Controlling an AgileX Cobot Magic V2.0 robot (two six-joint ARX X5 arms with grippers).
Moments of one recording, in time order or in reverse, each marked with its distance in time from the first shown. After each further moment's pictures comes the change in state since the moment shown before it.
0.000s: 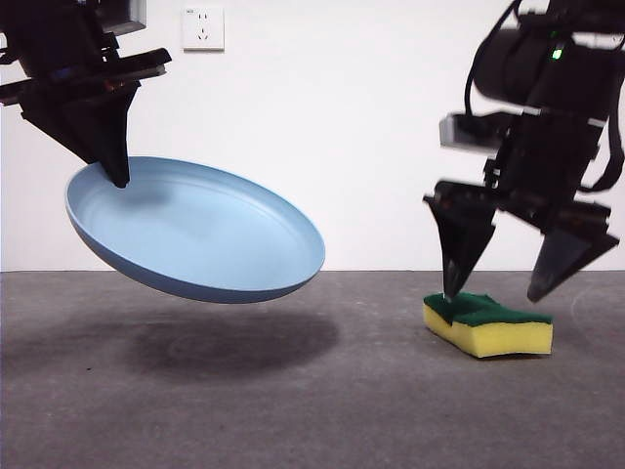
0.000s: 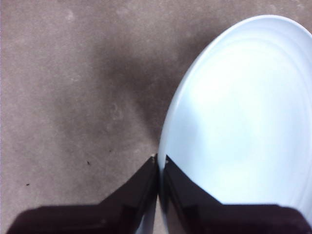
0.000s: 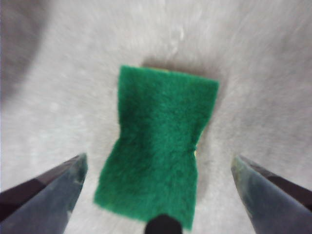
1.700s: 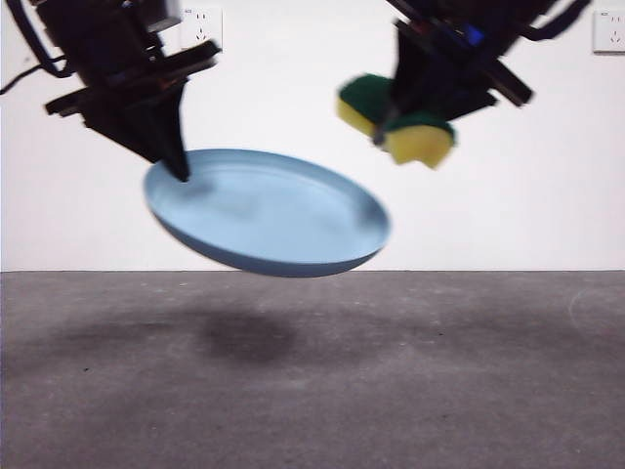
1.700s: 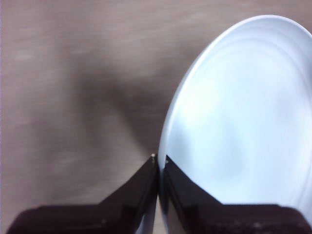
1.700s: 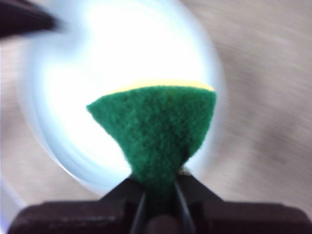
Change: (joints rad) left arm -0.077 0.041 -0.001 0.149 0.076 -0.072; right arm 0.238 -0.306 0.001 0.068 -0.155 0.126
